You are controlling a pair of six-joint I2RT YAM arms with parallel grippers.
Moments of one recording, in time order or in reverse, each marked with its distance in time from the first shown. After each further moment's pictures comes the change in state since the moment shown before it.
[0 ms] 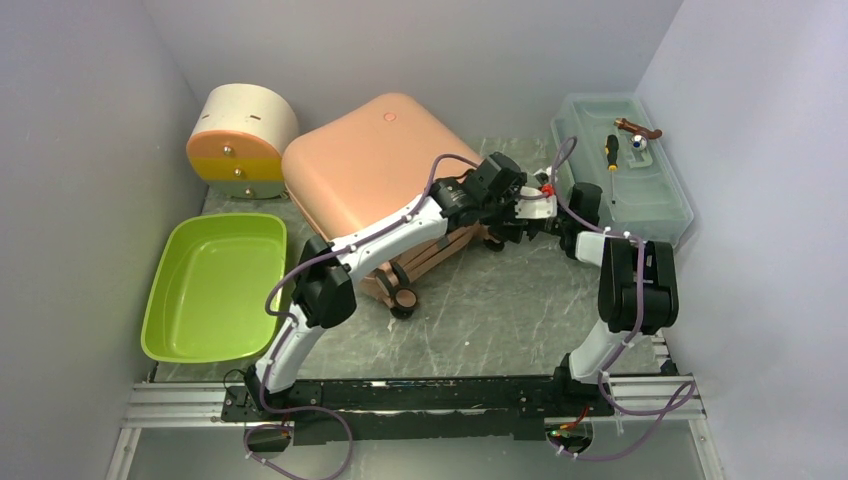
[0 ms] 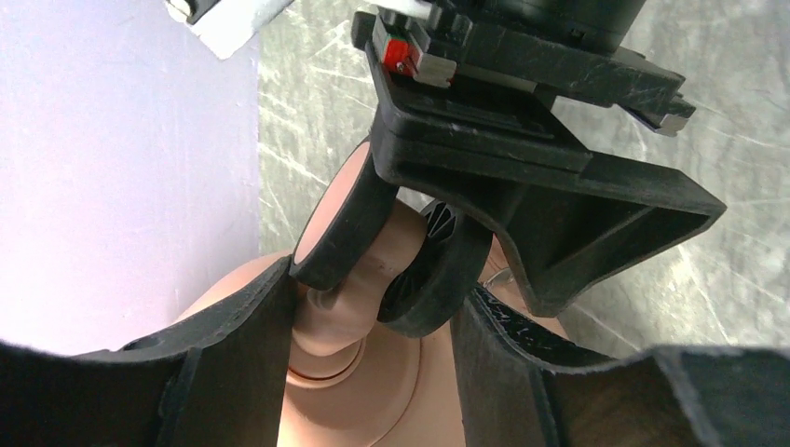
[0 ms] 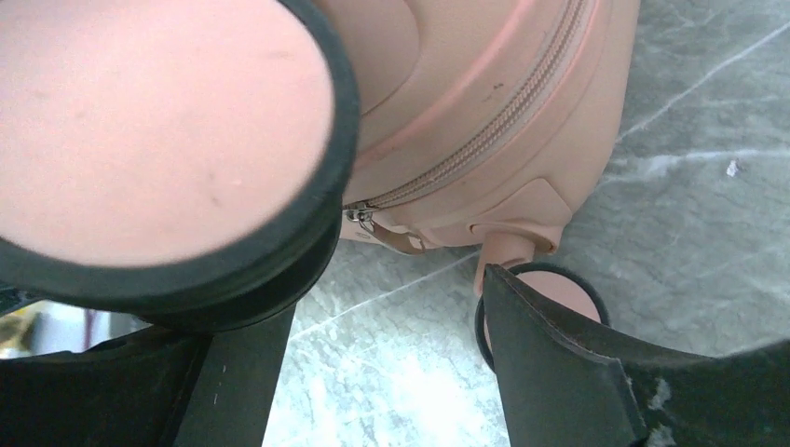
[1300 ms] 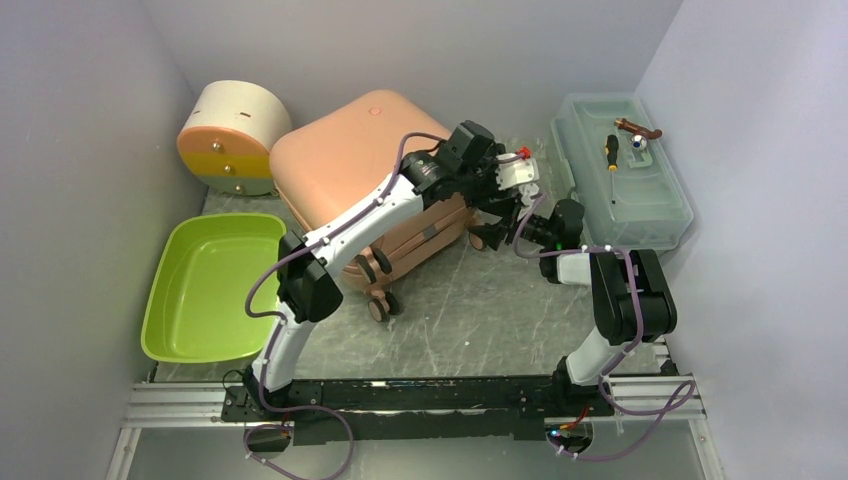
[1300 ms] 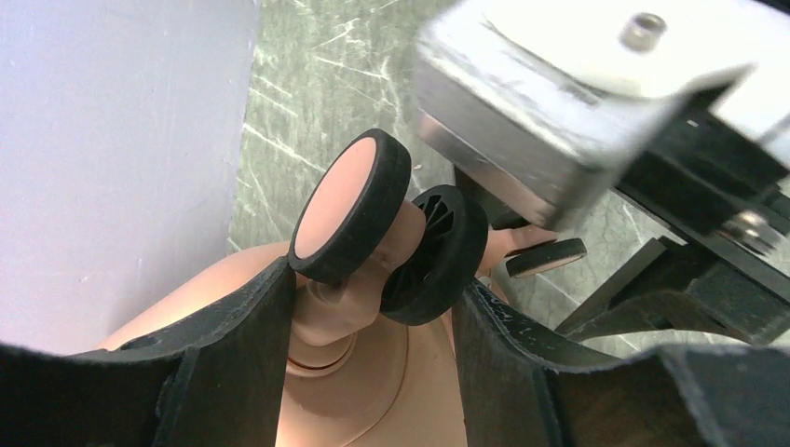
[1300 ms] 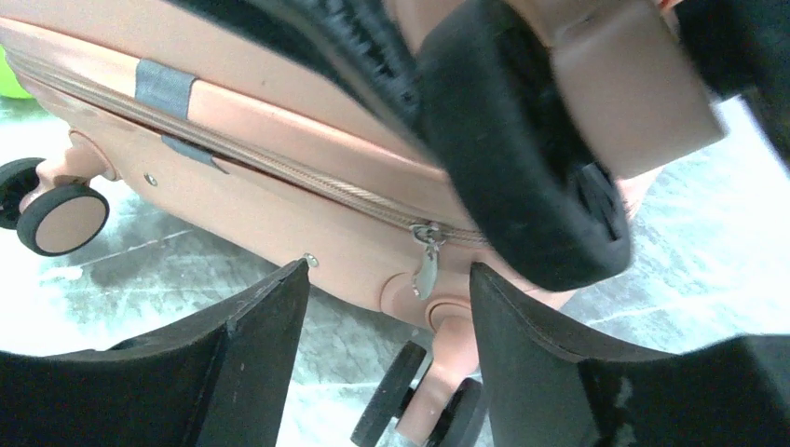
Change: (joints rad) left arm 0.098 -0.074 0.078 -0.145 0.169 -0.138; right arm 0.175 -0.077 -0.212 0.624 0.127 -0.221
